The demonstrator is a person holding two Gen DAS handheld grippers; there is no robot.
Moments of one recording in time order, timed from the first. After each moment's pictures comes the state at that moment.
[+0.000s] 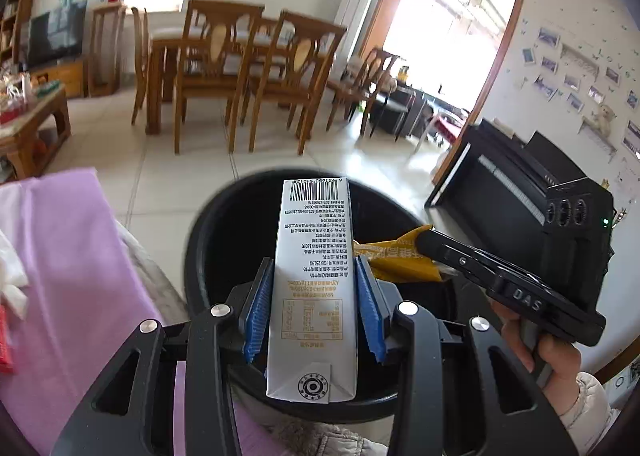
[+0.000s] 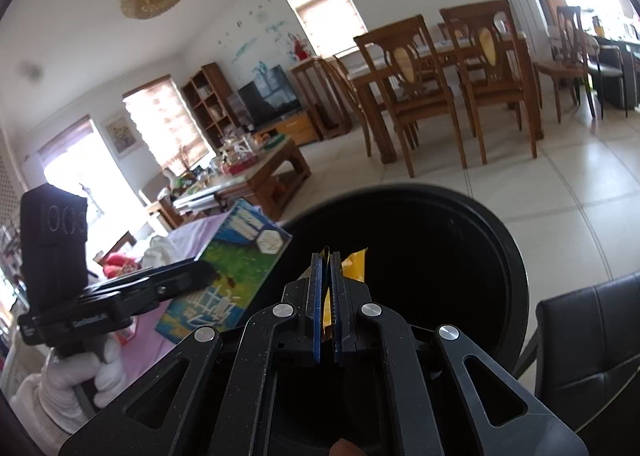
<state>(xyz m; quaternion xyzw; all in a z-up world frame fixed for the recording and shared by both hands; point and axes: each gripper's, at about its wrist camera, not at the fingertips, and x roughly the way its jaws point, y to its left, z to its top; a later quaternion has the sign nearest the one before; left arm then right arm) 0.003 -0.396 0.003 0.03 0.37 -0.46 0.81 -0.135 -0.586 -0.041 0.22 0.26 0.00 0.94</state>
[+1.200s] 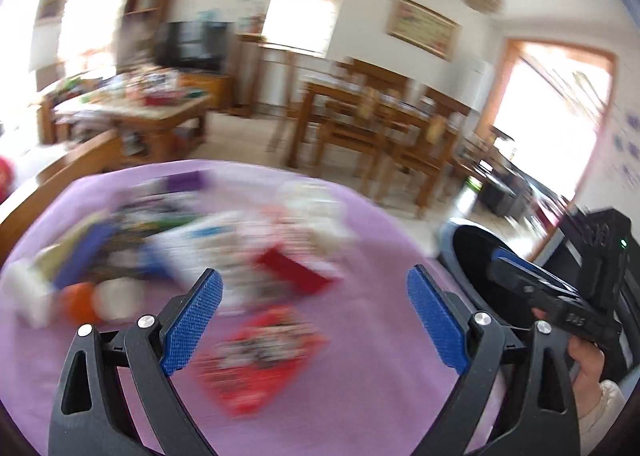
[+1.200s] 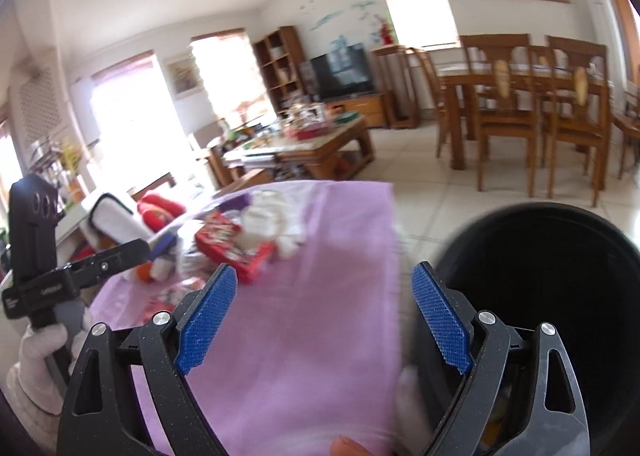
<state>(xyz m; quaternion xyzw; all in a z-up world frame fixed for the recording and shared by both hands) -0.003 -0.120 0.029 -0.06 0.30 -0.23 0.92 -0.032 -0.363 0.014 0.12 0.27 0.13 0.95</state>
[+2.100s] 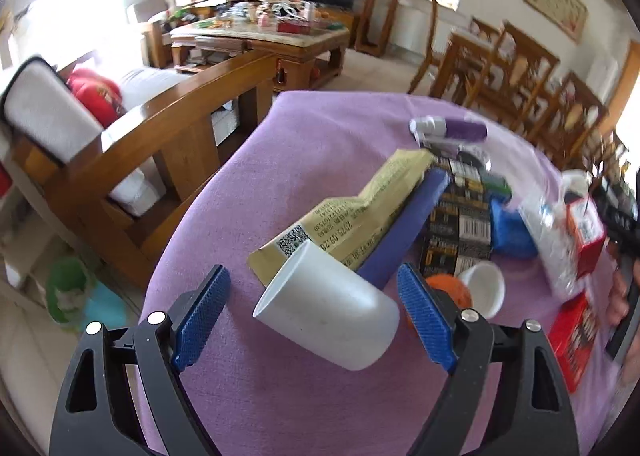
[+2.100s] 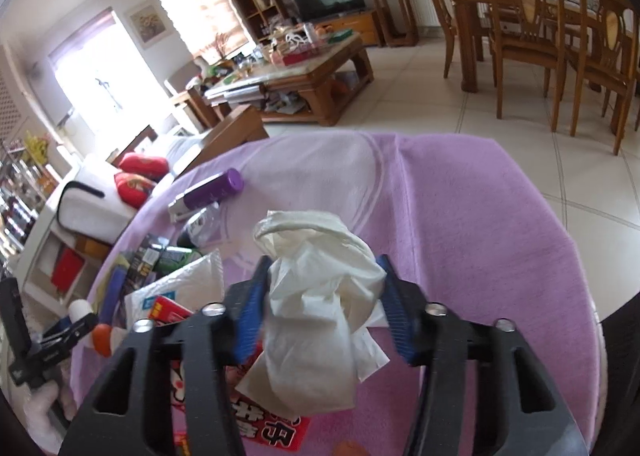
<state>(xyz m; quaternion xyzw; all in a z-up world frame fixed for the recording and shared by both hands) 0.081 0.048 -0.038 -0.03 0.44 -0.04 0.90 0.191 -0.258 -0.049 0.14 0.43 0.11 0.89</state>
